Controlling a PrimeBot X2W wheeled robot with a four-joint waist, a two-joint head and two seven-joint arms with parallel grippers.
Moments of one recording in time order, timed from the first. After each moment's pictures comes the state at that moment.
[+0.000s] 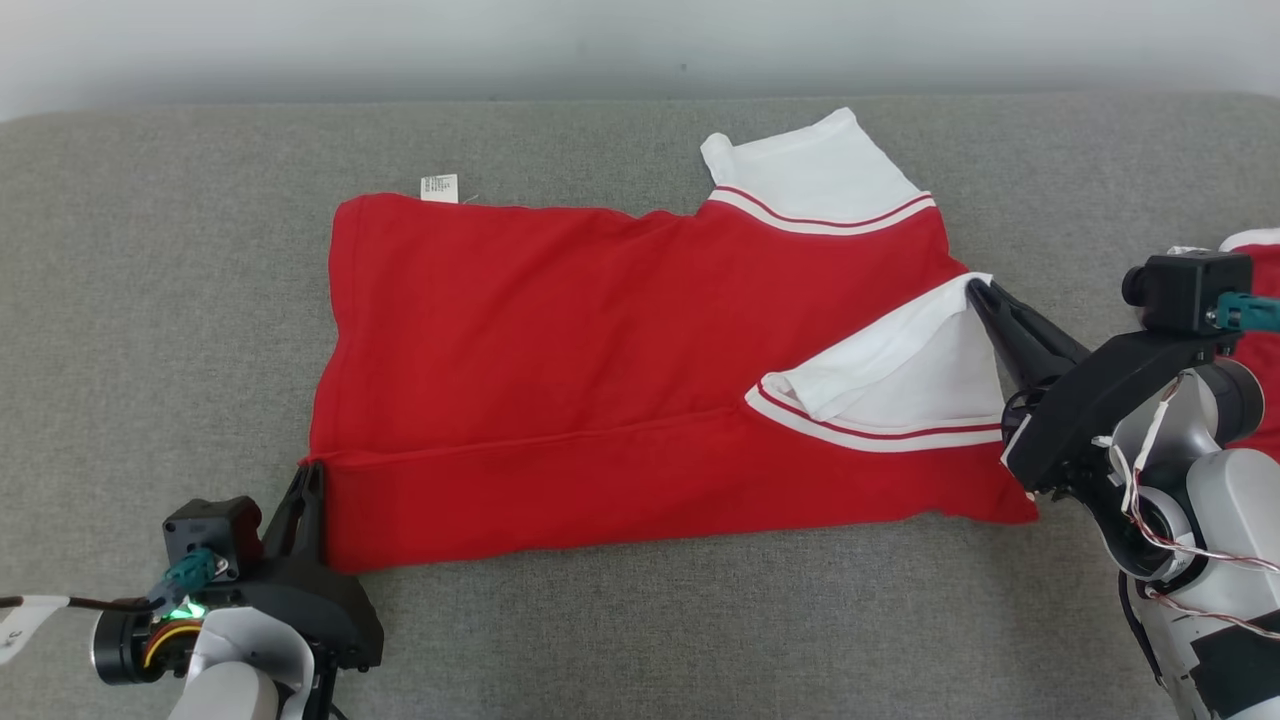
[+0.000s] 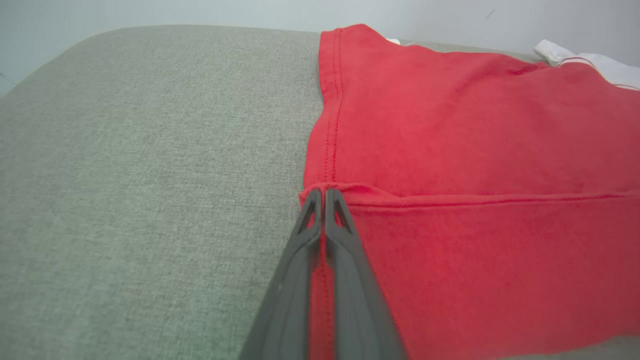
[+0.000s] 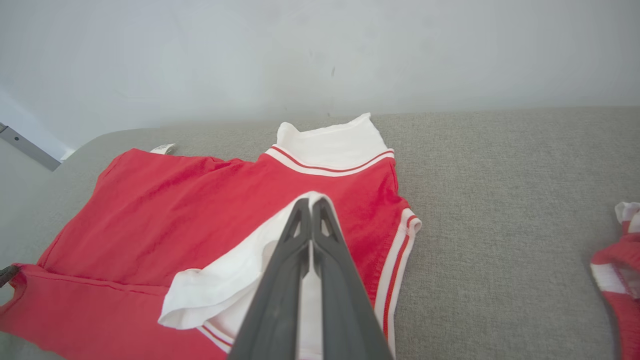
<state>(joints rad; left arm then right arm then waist) -0.33 0.26 -0.23 0.41 -0.44 0.07 -0.06 -0.49 -0.36 0.18 0.19 0.61 0.13 0.36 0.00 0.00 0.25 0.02</state>
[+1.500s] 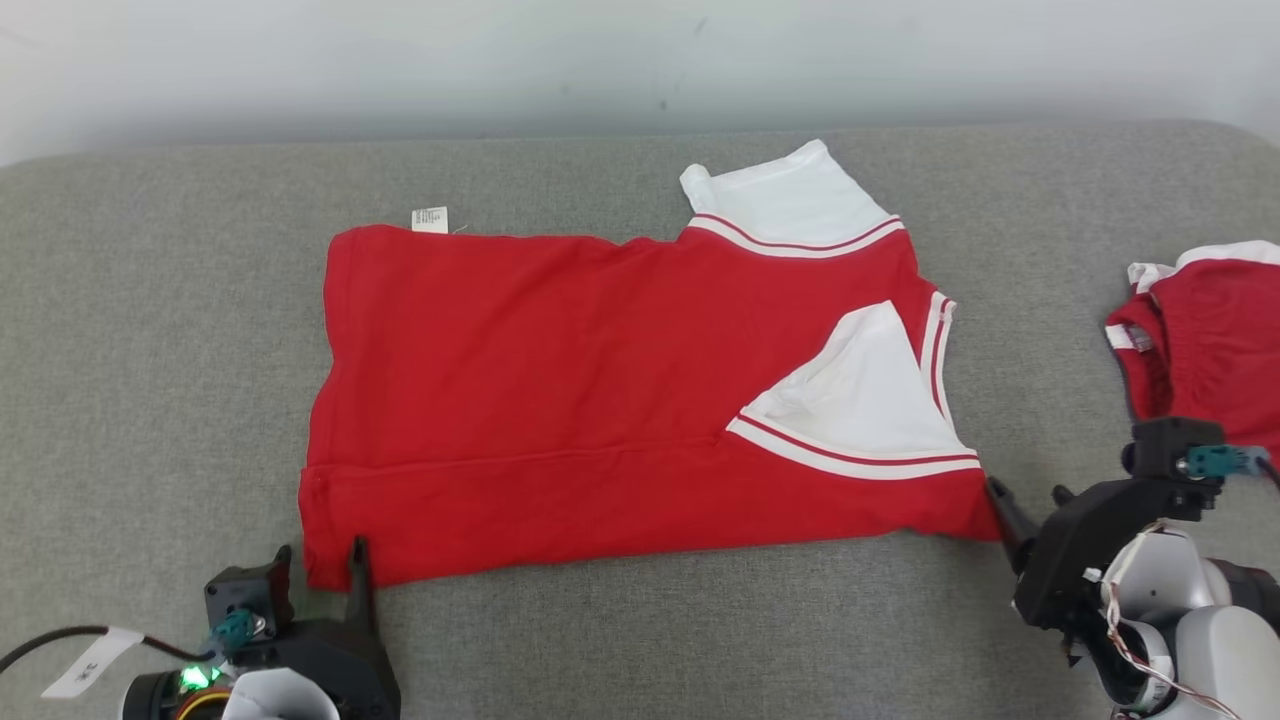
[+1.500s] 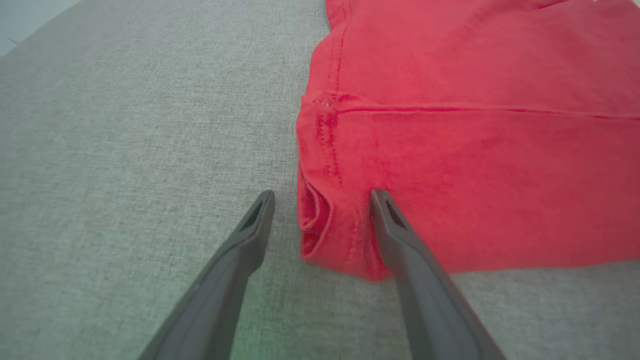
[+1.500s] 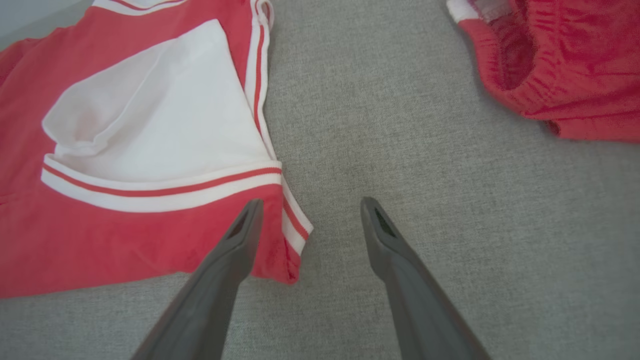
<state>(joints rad) -0.30 0.23 -0.28 0.56 -0.44 0.13 -0.07 -0.25 -0.05 -0.21 0.13 0.20 0.13 0.67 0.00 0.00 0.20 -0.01</state>
